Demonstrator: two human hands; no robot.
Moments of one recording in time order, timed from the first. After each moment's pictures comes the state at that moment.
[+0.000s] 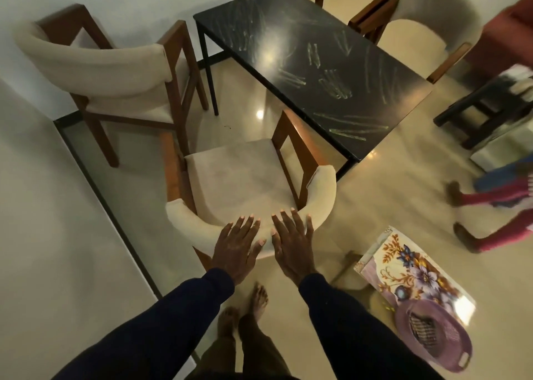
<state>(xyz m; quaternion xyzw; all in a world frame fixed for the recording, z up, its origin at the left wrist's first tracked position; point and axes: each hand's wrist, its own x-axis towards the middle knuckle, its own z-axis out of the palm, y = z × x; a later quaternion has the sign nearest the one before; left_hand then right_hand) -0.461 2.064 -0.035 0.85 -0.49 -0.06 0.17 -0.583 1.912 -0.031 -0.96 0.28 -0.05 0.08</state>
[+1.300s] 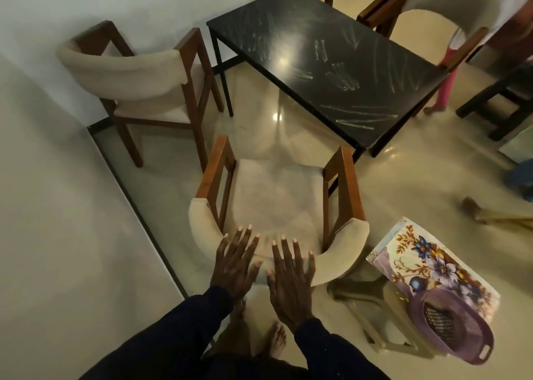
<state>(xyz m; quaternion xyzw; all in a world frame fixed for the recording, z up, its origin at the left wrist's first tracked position) -0.529 2.139 -0.030 0.85 -0.49 -0.09 0.15 -0.680 2.023 -0.024 -0.95 0.30 -0.05 0.11</state>
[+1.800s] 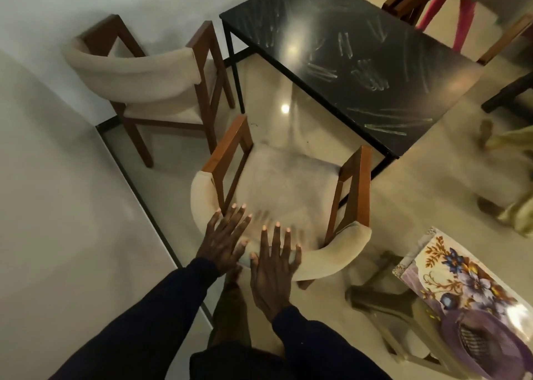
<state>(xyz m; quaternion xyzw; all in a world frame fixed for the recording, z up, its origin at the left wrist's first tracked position) -0.354 2.143 -0.029 0.82 -0.55 -0.07 0.15 -0.523 2.059 -0.024 -0.92 0.37 -0.03 0.14</state>
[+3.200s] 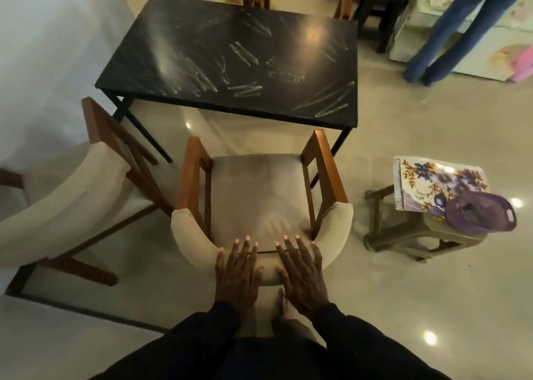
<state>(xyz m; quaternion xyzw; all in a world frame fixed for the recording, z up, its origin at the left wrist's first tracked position) -0.123 2.114 -0.018 0.69 -0.70 -0.15 0.09 -0.337 2.069 -0.029 -0.84 0.51 -0.09 0.17</state>
